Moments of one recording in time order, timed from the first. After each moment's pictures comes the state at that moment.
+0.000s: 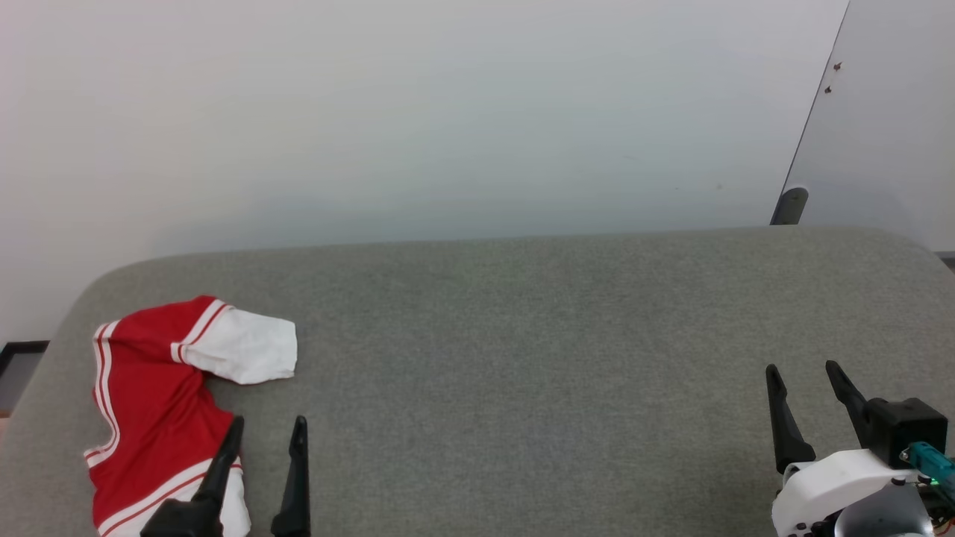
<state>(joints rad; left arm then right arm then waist) 0.11 0.32 -0.21 -0.02 -0.37 0.15 -0.26 -0.06 -0.05 -0.08 0.11 0.05 0.13 -0.02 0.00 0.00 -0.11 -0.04</state>
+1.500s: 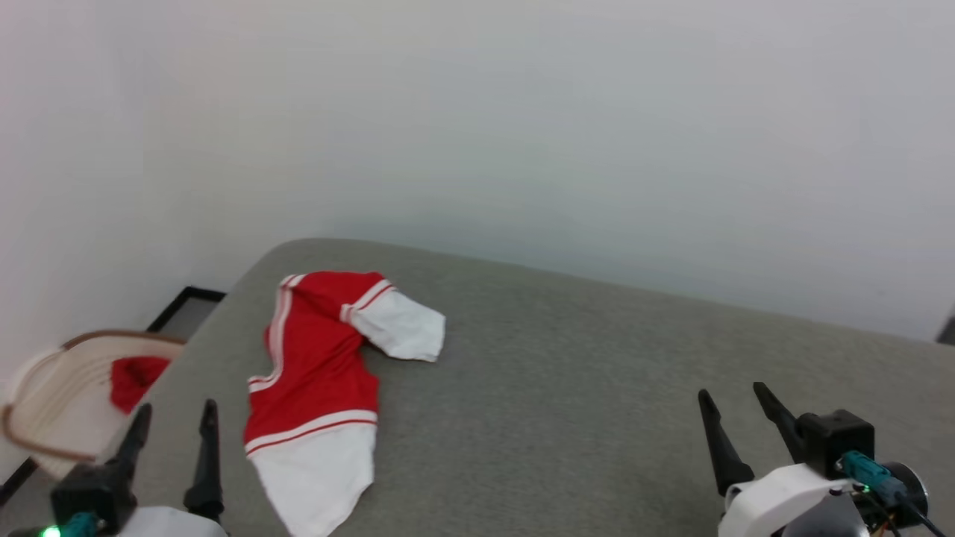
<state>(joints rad) 0.08 0.43 -0.10 0.02 -0.41 0.16 -0.16 -0.05 -0.05 0.05 0.17 0.11 0.13 -0.02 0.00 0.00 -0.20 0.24</state>
